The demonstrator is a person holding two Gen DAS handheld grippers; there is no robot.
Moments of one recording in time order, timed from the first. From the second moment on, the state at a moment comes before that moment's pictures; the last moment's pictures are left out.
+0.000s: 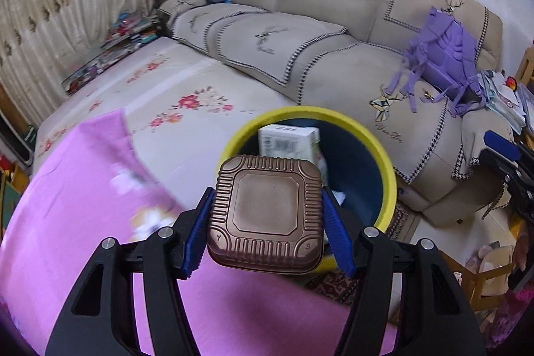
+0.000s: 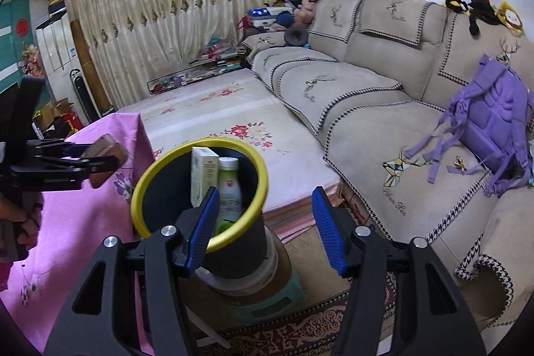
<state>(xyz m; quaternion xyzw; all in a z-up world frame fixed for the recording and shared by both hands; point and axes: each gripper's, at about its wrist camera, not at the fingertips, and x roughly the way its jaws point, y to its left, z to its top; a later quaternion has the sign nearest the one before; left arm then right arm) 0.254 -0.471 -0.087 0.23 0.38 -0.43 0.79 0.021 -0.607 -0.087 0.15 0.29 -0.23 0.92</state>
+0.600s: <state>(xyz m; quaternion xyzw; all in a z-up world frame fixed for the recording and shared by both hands) 0.232 -0.422 -0.044 0.17 0.31 -0.40 0.85 0.021 -0.593 -0.078 0.14 0.29 -0.20 0.92</state>
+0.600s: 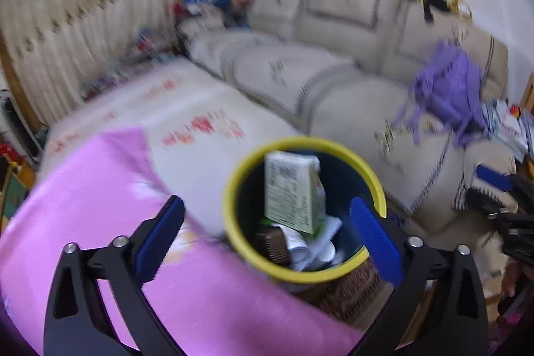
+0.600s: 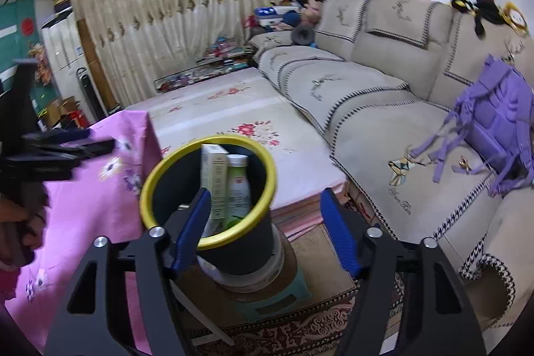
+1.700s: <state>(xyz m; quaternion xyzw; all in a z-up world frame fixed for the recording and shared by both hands) 0.028 -0.053 0.012 0.00 0.21 -0.07 0.98 0.000 -0.442 -0.016 0.05 0.24 -0.09 0.97</state>
